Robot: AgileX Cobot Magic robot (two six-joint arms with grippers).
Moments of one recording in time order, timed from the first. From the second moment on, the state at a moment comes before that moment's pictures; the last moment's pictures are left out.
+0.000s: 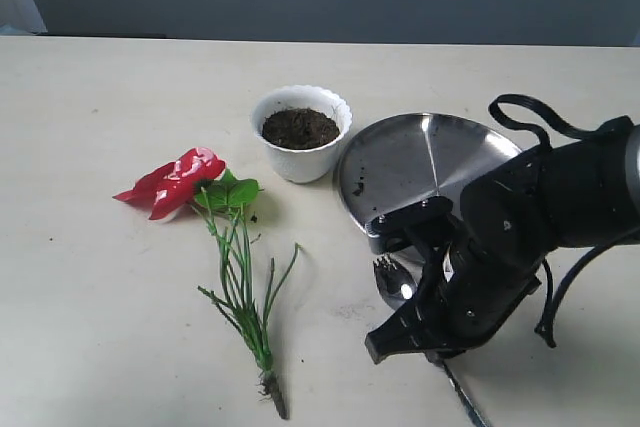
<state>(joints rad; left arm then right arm) -0.11 0.01 0.00 0.00 0.23 0.01 0.85 1.71 -0.72 0.12 0.59 0.15</state>
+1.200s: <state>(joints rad) -0.11 0.01 0.00 0.00 0.23 0.01 0.87 1.97 -1.20 -1.72 0.71 -0.06</state>
